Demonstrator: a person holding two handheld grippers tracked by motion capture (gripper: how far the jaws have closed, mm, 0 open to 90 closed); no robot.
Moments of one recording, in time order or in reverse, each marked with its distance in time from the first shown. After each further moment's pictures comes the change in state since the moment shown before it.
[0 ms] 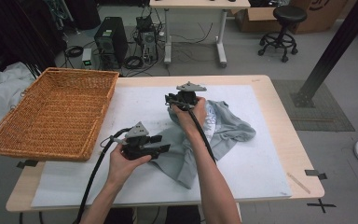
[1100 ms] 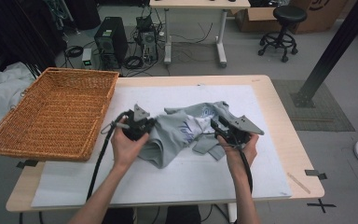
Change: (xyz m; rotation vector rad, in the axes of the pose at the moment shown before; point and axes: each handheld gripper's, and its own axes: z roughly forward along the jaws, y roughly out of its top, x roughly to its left) left arm 0.033 0.038 0.010 0.070 0.433 0.087; right arm -0.034 -0.077 -0.161 -0.123 -0.211 -0.011
